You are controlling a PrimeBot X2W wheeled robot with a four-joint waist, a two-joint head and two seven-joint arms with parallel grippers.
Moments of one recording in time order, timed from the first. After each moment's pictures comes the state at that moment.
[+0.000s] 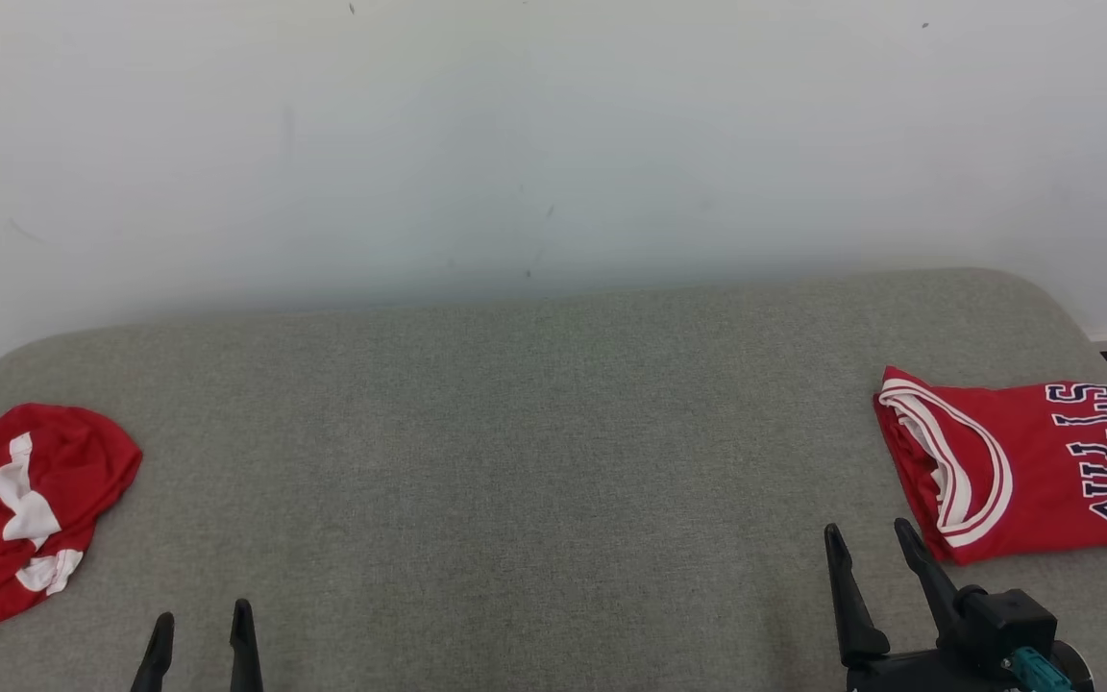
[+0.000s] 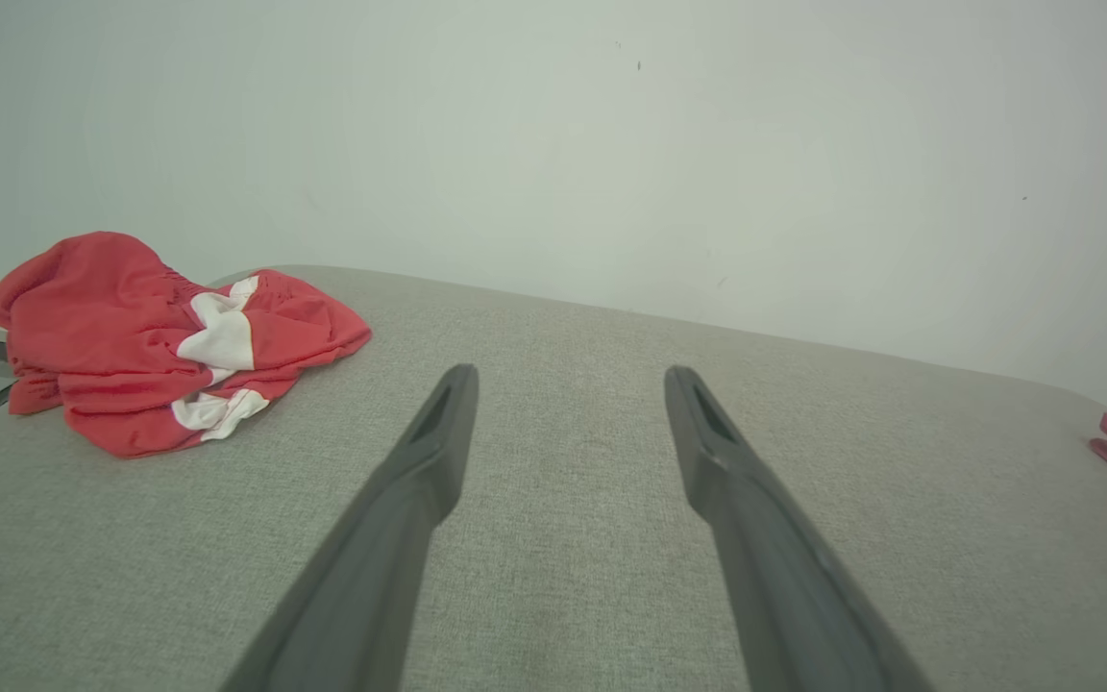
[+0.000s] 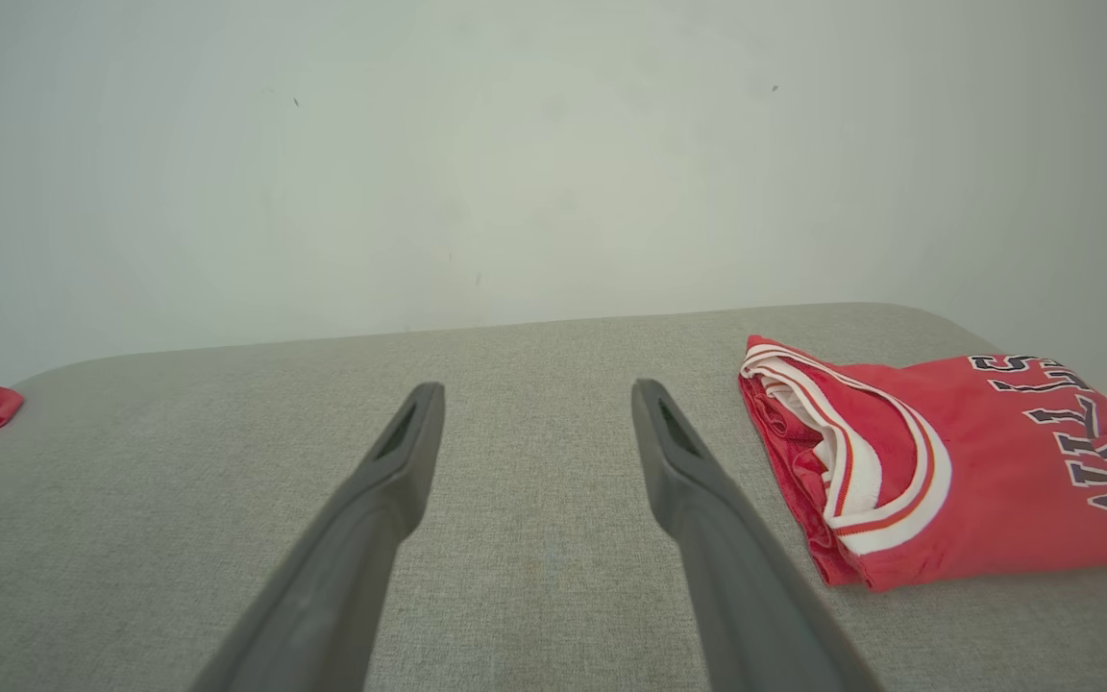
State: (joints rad) left arm 0.11 0.05 0.09 0.14 -0.22 -0.07 -0.26; right arm -0.05 -0.07 0.06 0.31 0.16 0.13 -0.22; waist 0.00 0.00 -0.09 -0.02
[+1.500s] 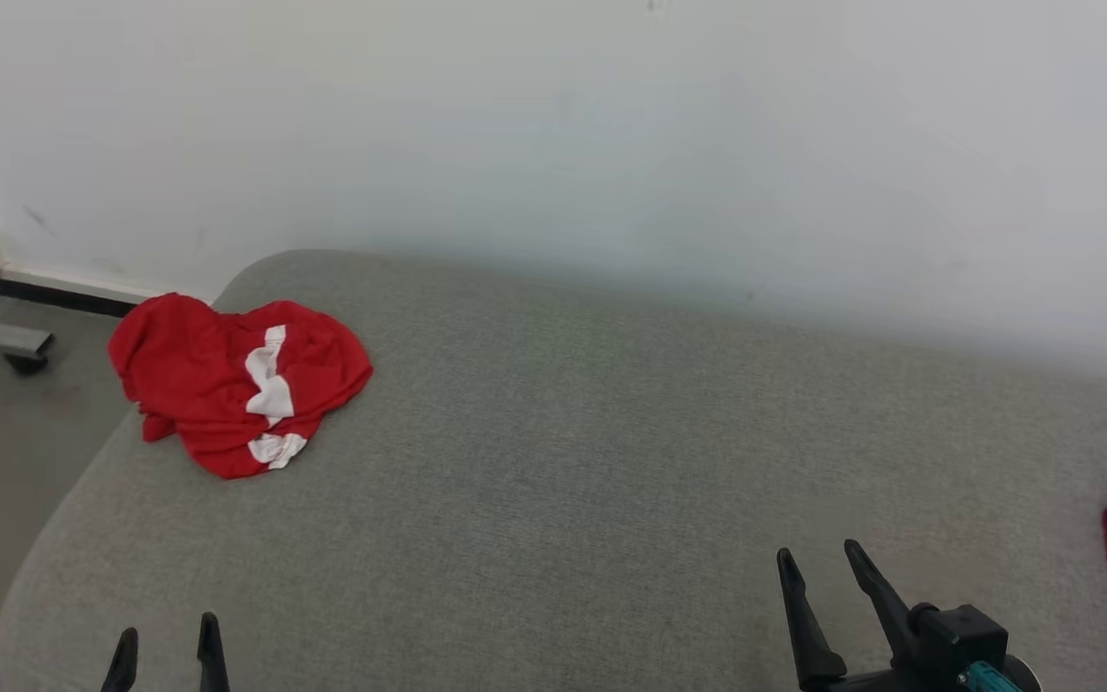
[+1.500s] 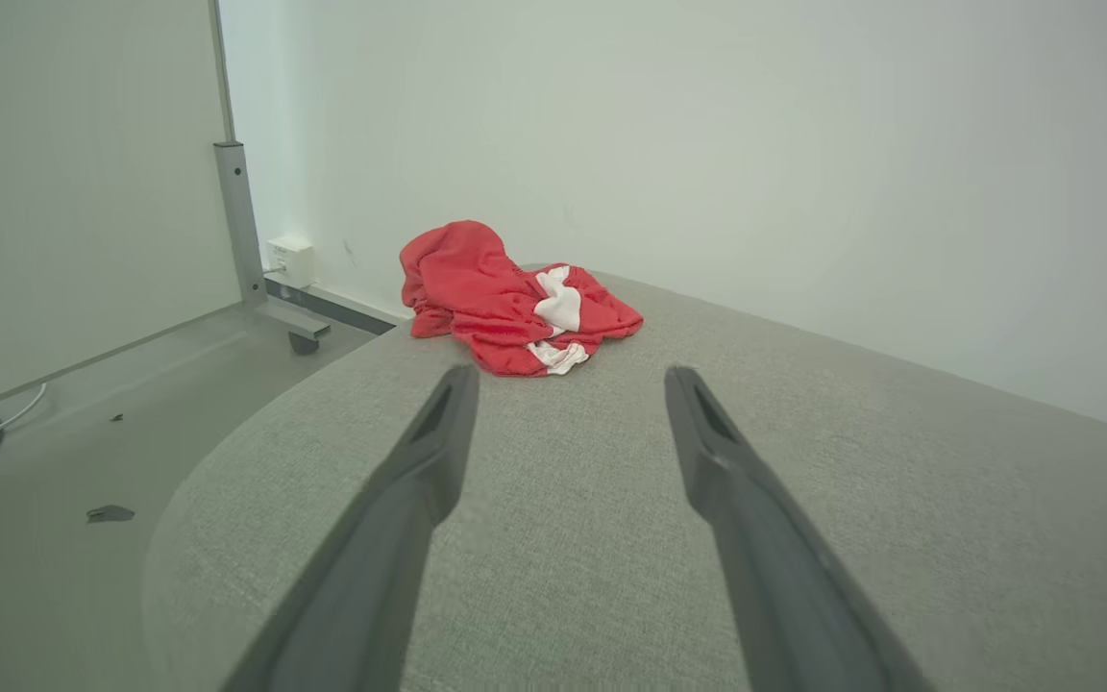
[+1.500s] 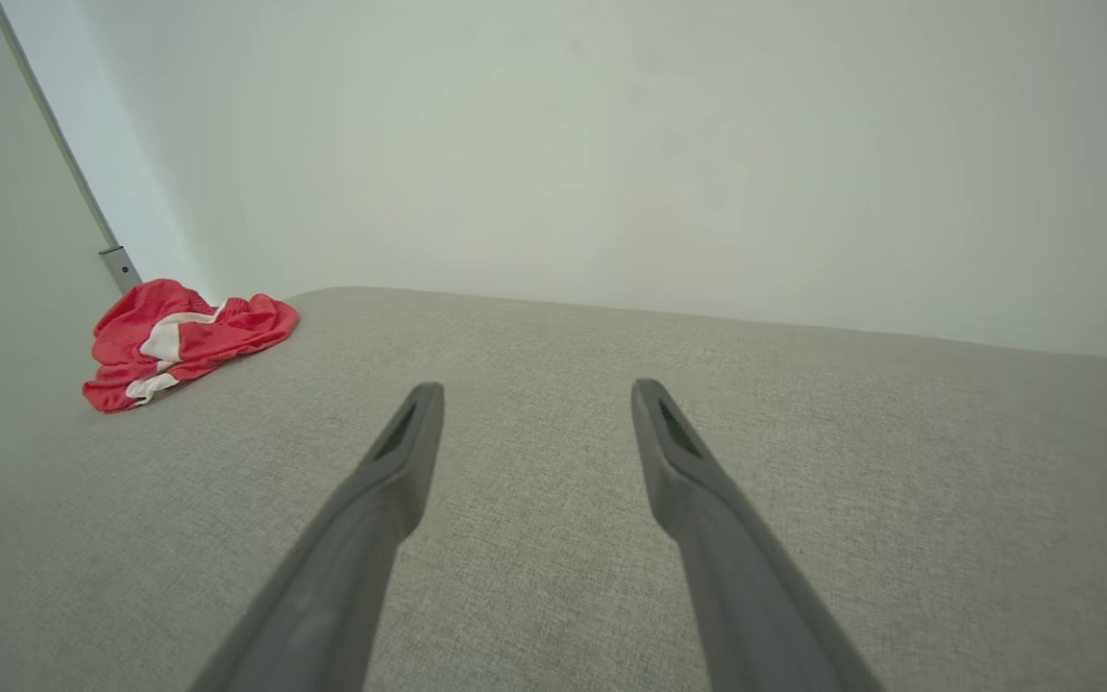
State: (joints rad) left arm 0.13 0.05 0.14 0.13 -0.18 -0.07 -0.26; right arm -0.04 -0.05 0.13 0.33 0.18 0.13 -0.22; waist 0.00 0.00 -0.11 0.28
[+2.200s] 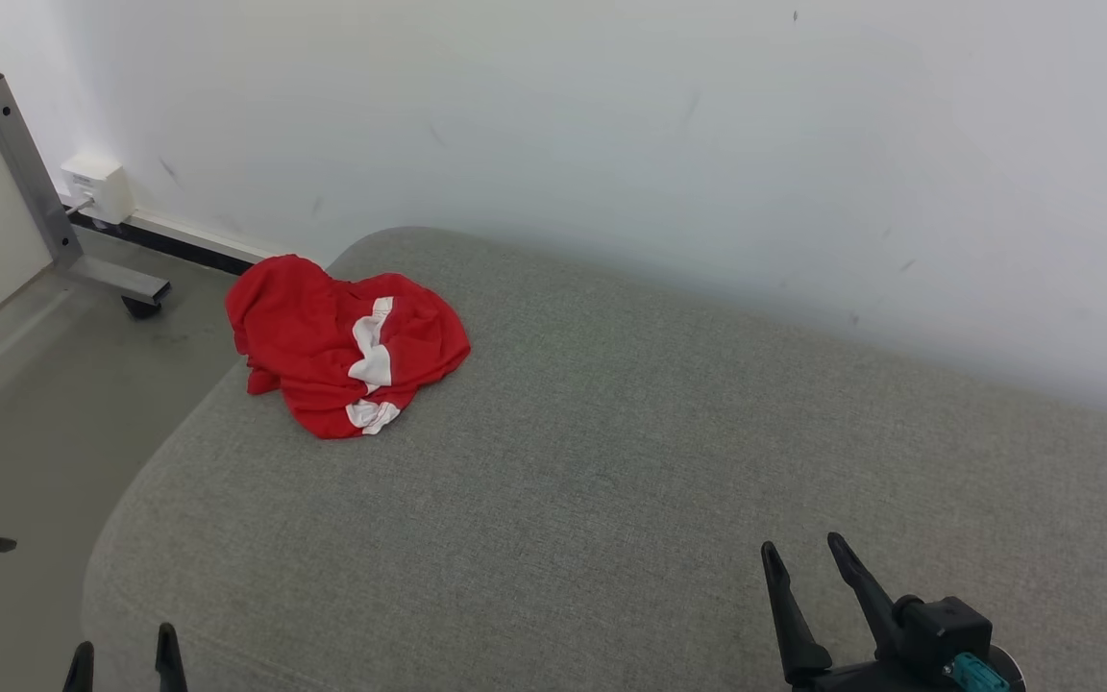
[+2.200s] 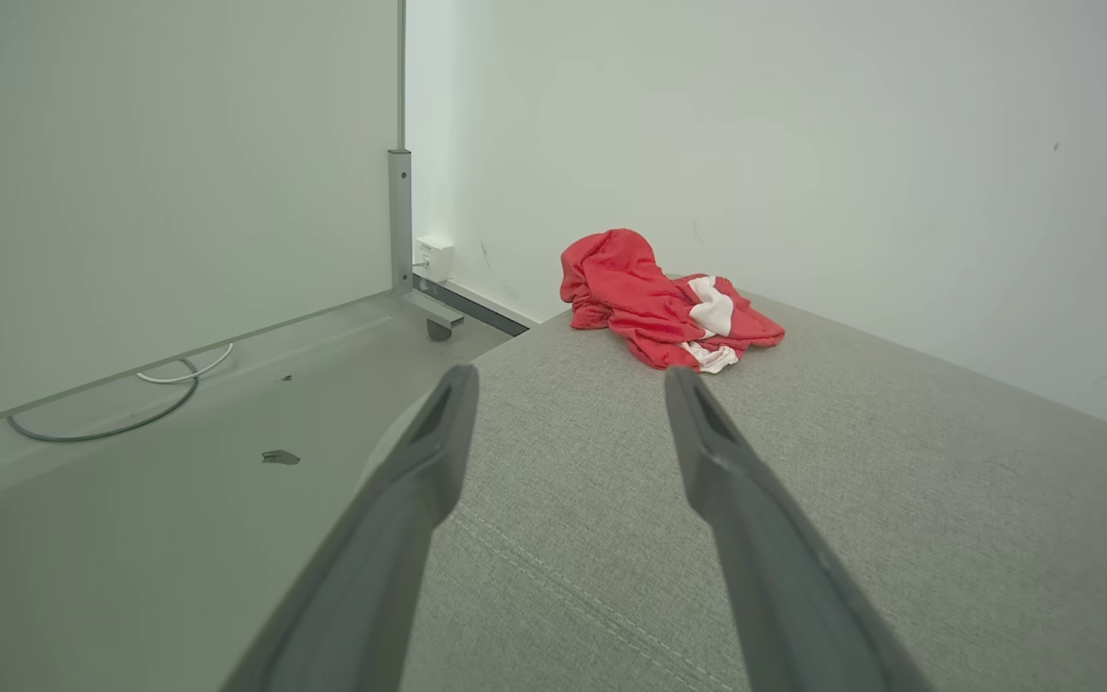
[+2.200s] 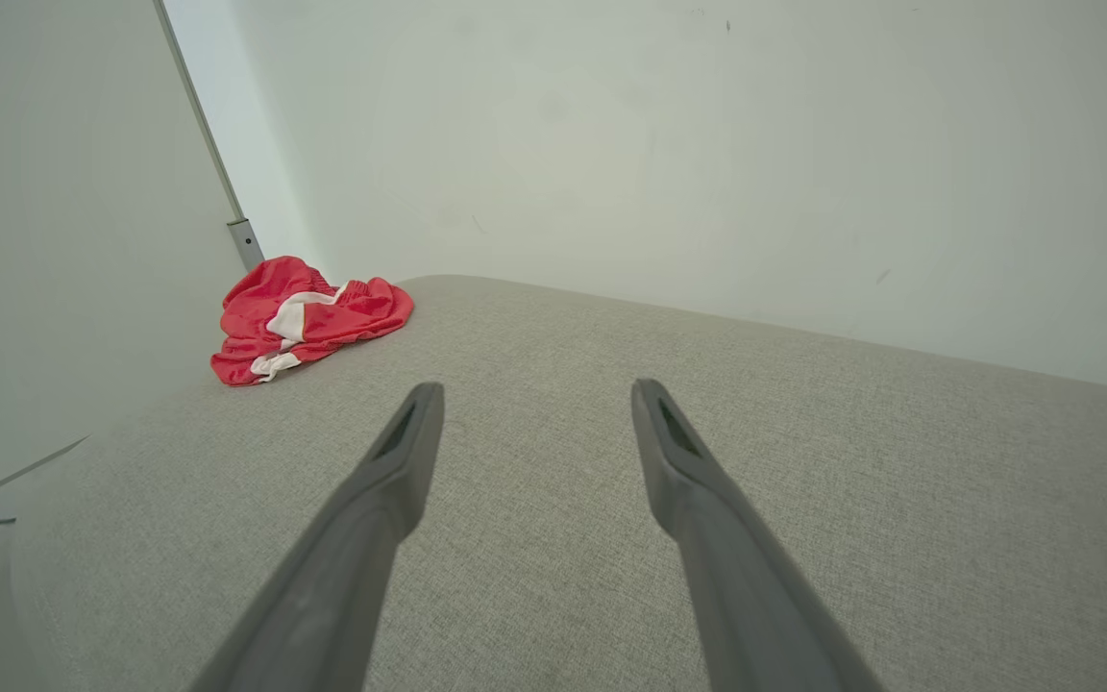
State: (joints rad) left arm 0.14 0.05 0.22 0.12 -0.16 -0.10 -0.26; right arm -0.08 -0.05 0.16 0.38 0.20 0.13 -0.25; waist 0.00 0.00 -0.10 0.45
